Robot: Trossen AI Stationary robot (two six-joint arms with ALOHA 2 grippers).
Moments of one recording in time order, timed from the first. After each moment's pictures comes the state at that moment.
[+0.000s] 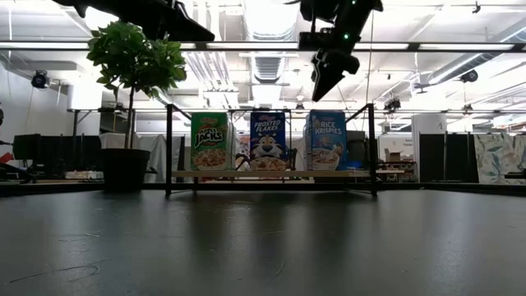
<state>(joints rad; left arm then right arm) 0.18 0.97 0.76 0.01 -0.15 0.57 -0.40 1.61 1.51 -0.88 0.17 -0.53</state>
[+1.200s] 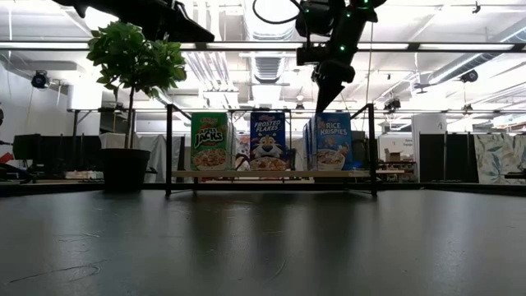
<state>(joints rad) 0.18 0.97 0.76 0.00 -0.15 0.57 -0.42 1.67 1.51 -0.93 0.14 -0.38</state>
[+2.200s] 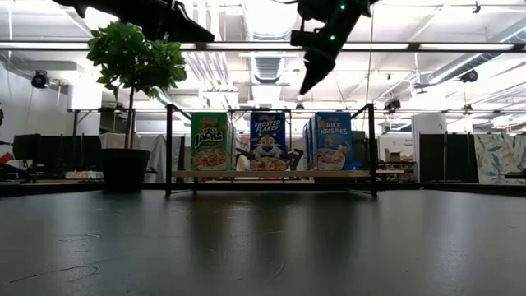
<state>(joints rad) 0.18 0.97 0.76 0.00 -0.15 0.57 -0.50 1.67 1.63 -0.80 0.14 -0.47</state>
